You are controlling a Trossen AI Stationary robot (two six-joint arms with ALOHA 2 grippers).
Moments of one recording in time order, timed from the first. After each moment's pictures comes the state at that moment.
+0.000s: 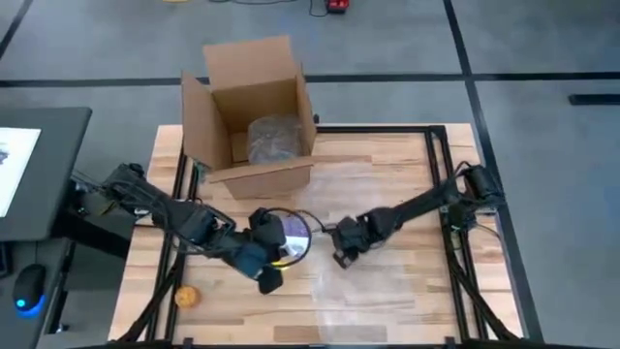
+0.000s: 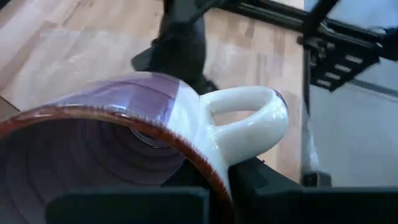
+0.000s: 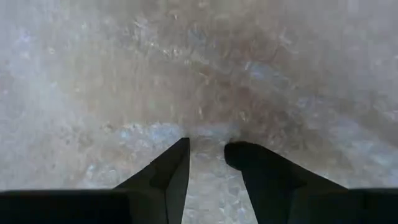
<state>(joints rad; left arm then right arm) -0.51 1.57 1.63 -0.88 -0.47 -0.67 0.19 1.80 1.06 -0.57 -0.04 1.05</state>
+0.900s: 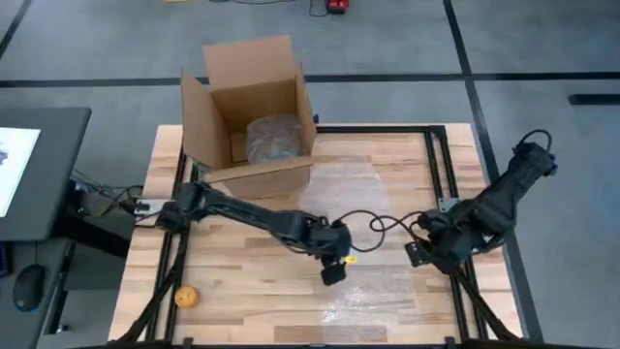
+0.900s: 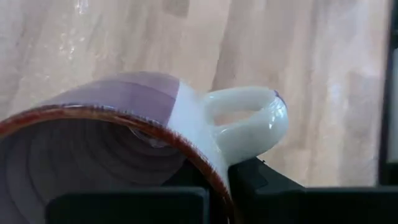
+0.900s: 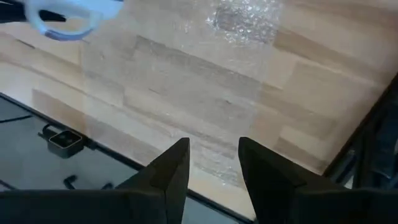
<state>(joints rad) -0.24 2.19 1.99 -0.89 -0.09 -0.48 0.74 1.18 1.19 -1.26 0.14 1.95</state>
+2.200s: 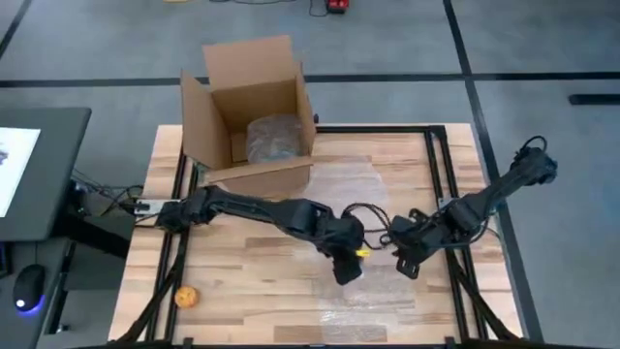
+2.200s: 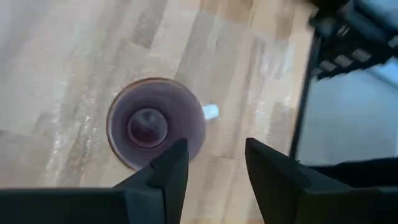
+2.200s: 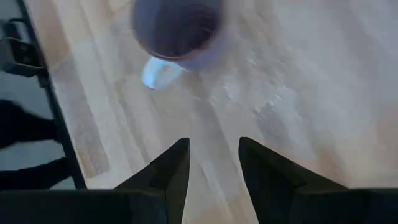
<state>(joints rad) -0.24 2.20 2.36 -1.10 -0.01 -0.67 0.57 1.21 1.02 -0.91 0.16 0.91</state>
